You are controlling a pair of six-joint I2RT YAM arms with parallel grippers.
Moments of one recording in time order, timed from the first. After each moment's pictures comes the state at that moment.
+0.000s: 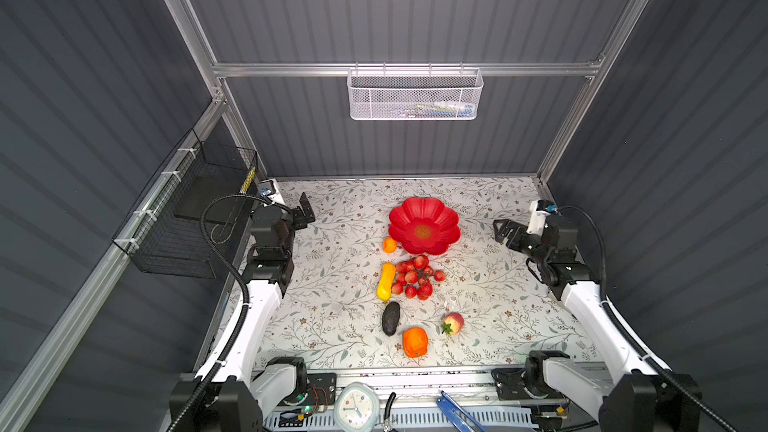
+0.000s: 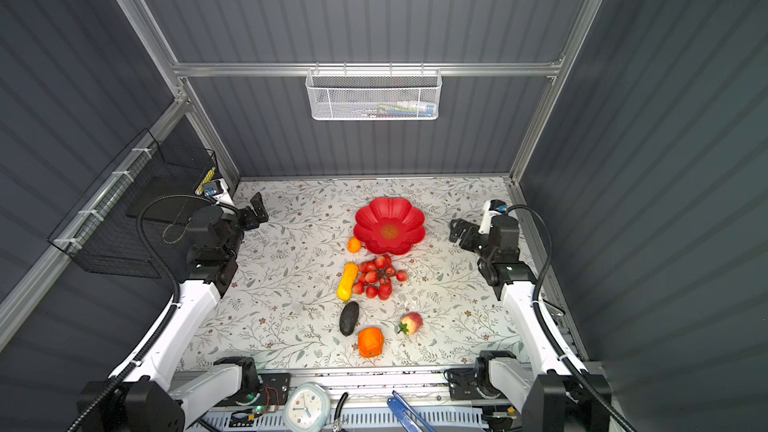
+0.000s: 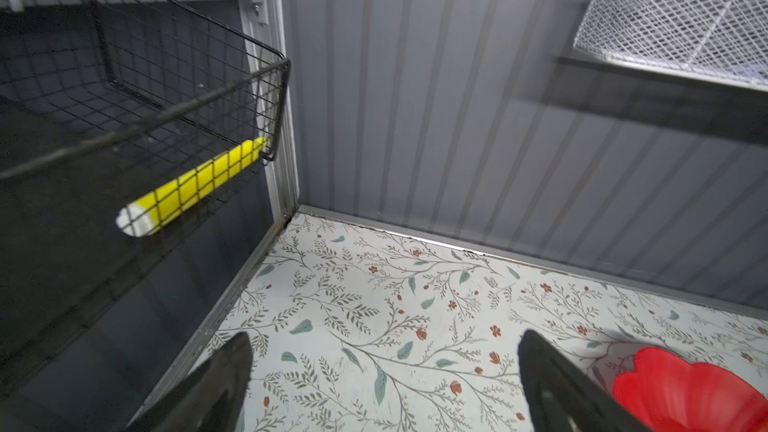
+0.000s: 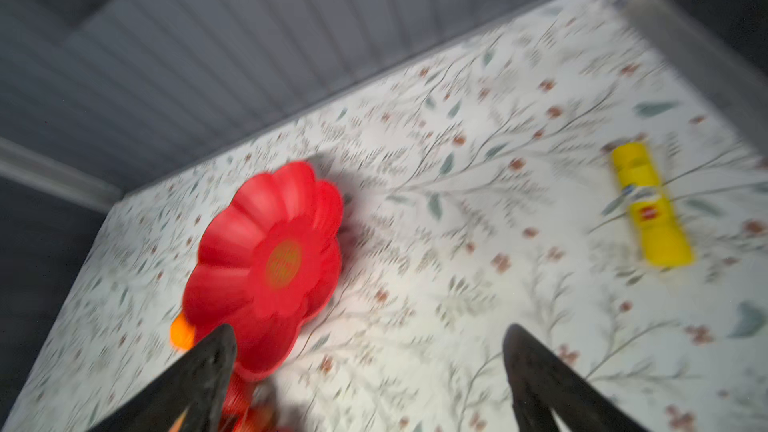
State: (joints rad) left arm -0.05 1.08 0.84 0.08 -0.19 -0.14; right arm 0.07 1.04 0.75 -0.26 -0.18 0.40
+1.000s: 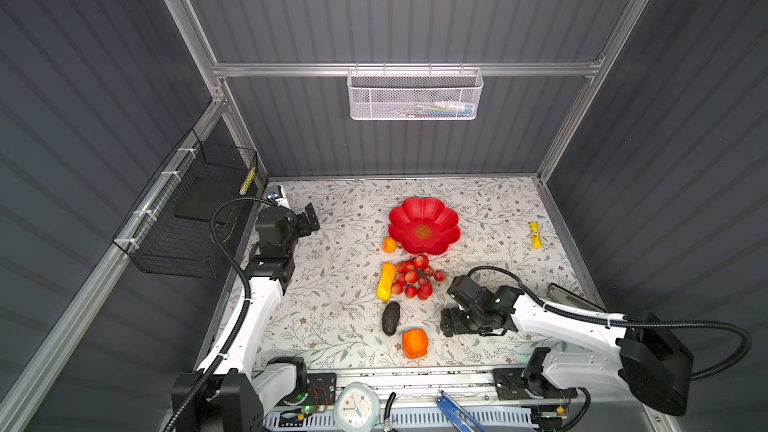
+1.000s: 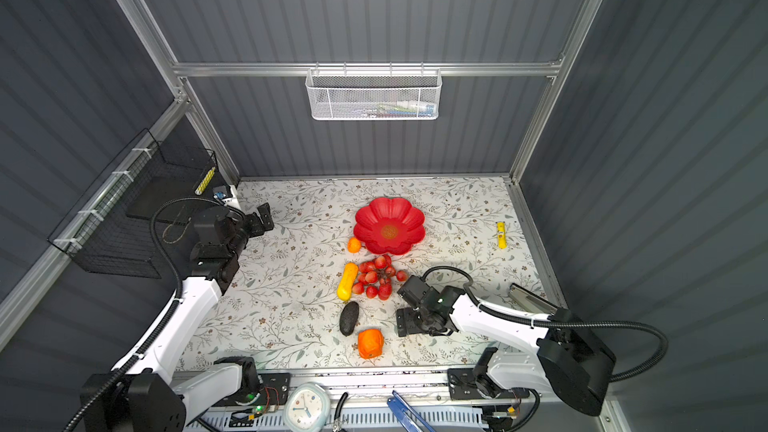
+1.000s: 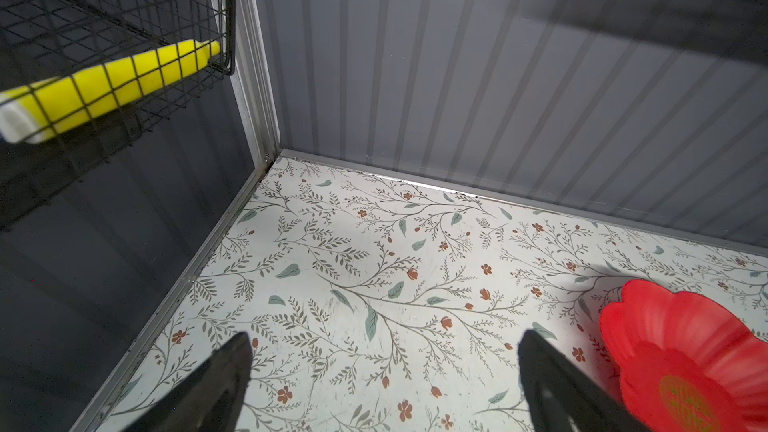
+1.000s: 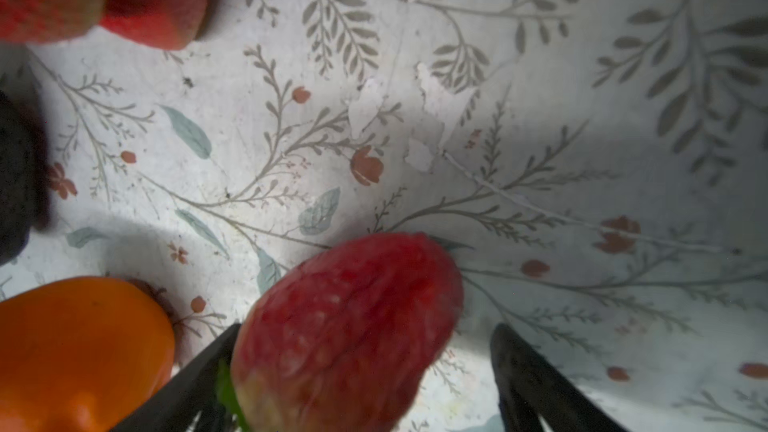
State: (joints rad) left arm -0.05 1.11 0.84 -0.04 -0.11 -0.15; right arm 0.89 1.24 0.58 -0.61 -0.03 0.74
